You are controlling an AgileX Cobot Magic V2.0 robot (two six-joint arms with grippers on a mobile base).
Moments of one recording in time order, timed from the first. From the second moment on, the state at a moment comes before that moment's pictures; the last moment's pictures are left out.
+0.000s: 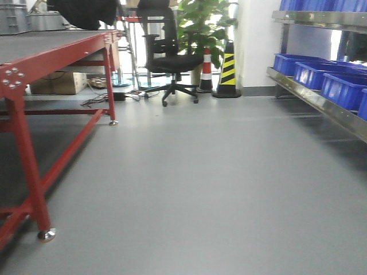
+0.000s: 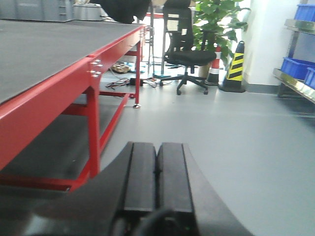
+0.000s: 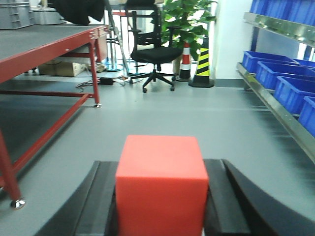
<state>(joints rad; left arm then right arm) 0.01 -0.01 0.03 -0.05 0.02 0.01 0.08 0.16 -0.33 0.01 0.26 0.05</state>
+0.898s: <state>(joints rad) 0.01 -0.01 0.03 -0.05 0.02 0.01 0.08 0.16 -0.33 0.01 0.26 0.05</state>
